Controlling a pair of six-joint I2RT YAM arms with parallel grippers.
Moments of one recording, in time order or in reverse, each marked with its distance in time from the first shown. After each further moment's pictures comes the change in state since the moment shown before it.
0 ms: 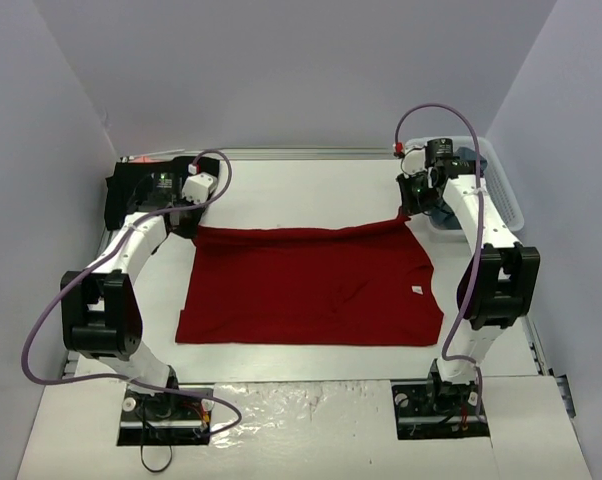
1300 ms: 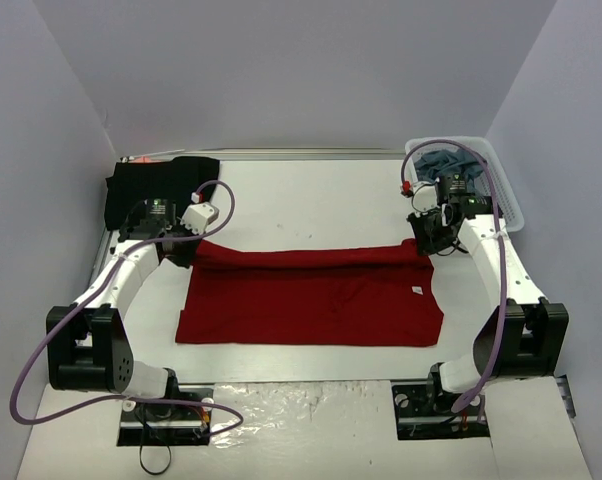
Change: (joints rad) left arm 0.015 -0.209 -0.236 -0.055 0.086 0.154; right arm -0.014 -0.369 -0.373 -0.097 0.061 -0.093
